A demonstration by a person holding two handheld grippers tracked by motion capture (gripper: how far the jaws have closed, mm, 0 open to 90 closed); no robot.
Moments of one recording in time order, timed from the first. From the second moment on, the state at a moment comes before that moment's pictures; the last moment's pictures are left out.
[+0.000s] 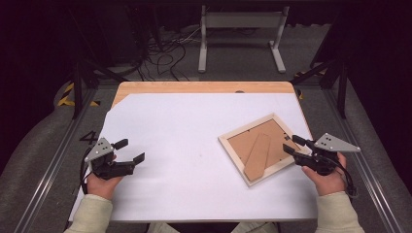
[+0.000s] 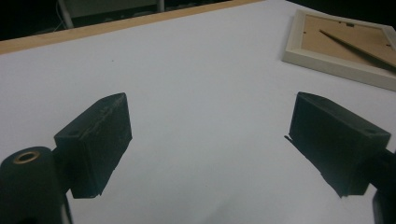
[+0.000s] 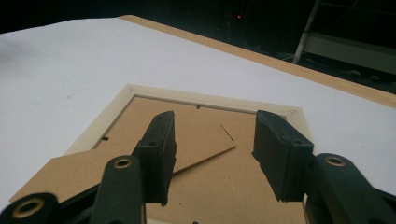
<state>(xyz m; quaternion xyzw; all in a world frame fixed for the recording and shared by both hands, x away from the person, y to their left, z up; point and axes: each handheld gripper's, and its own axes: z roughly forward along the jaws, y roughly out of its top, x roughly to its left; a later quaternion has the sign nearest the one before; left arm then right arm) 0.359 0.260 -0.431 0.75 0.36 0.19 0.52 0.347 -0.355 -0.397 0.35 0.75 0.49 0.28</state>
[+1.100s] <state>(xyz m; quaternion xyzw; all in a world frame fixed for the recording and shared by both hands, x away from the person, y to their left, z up) 0.361 0.258 -0.434 0.75 0.37 0.19 0.51 0.392 -0.379 -0.398 0.48 0.77 0.31 0.29</state>
